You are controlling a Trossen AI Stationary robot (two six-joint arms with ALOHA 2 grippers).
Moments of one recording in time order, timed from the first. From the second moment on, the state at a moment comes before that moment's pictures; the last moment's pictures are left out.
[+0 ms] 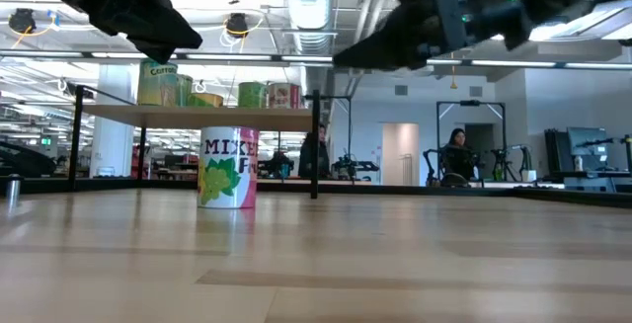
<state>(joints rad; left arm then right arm) -0.40 1.03 0.49 0.08 -0.33 -0.18 0.06 1.55 0.74 0.48 0.01 -0.23</state>
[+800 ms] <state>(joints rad) -0.34 1.49 1.00 -0.52 -0.43 -0.33 -0.01 1.36 0.47 0.78 0.06 -0.20</state>
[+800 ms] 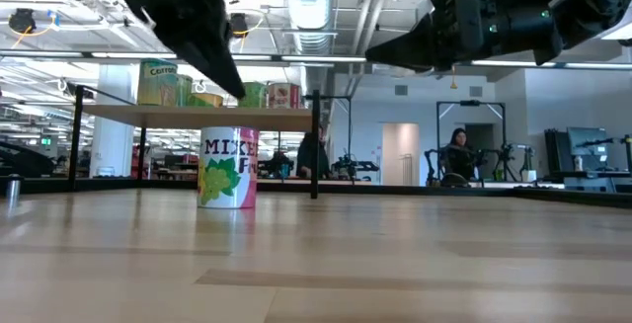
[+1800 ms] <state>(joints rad) -0.23 1.58 1.28 -0.90 -0.47 -0.27 -0.01 1.36 0.47 0.78 0.06 -0.20</state>
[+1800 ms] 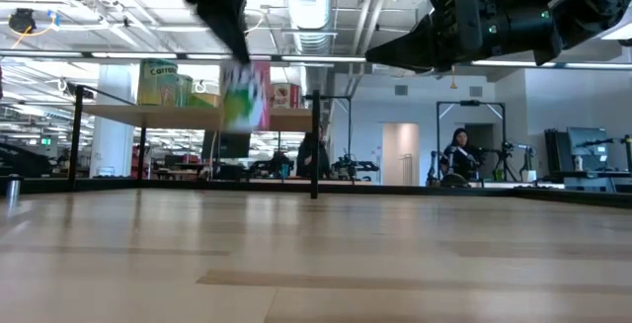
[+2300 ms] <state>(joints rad) 0.21 1.47 1.56 -1.09 -0.39 -0.13 -0.01 1.36 0.47 0.79 0.06 -0.19</state>
